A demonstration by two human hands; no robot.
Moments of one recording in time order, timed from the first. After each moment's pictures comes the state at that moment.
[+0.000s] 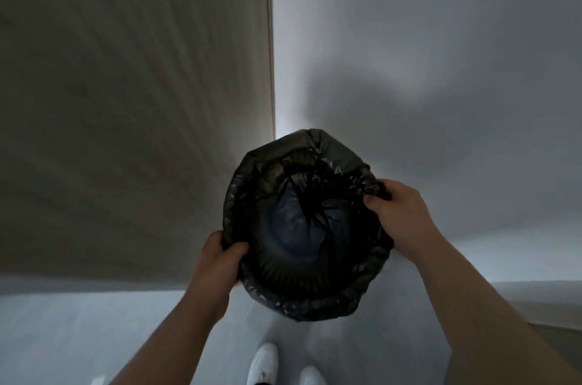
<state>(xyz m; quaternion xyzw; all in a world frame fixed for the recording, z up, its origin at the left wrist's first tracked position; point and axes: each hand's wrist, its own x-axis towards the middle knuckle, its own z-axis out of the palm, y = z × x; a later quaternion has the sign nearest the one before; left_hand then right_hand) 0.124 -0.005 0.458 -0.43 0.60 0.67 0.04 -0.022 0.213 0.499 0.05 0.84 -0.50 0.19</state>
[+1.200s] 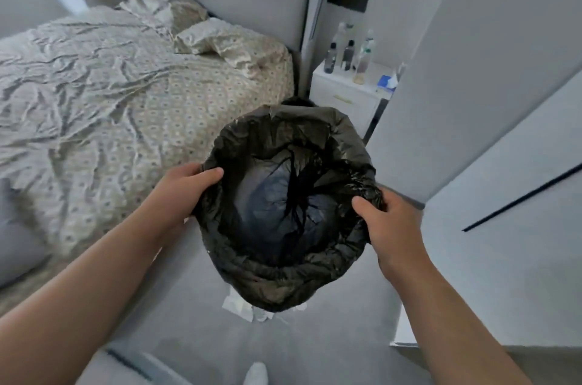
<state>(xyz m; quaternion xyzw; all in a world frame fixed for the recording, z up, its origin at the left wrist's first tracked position) 0.844 -0.041 0.685 -0.72 0.26 0.44 -0.47 0.573 -0.100 0.683 -0.53 0.60 -0.34 0.50</state>
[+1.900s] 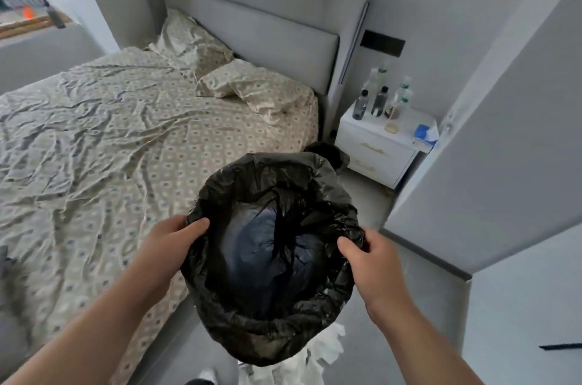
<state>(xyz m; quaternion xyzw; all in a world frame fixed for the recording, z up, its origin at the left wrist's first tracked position) 0.970 -0.196 0.675 -0.77 0.18 0.39 -0.48 0.719 -0.296 0.656 -0.56 0.56 -0.30 0.53</state>
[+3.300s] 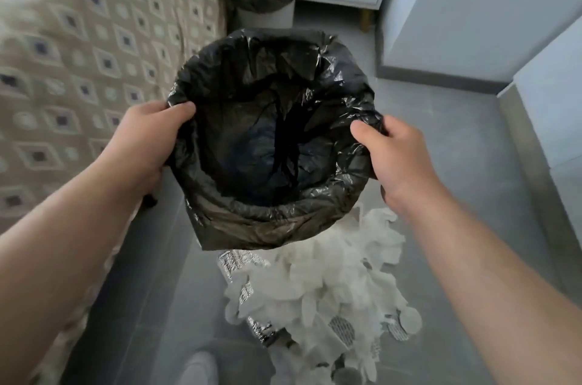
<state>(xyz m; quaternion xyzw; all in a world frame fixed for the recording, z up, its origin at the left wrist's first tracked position) 1.069 -0.344 0.098 -0.68 0.34 0.45 -0.47 0.800 -0.334 0.083 -0.41 0.64 -0.44 0.47</state>
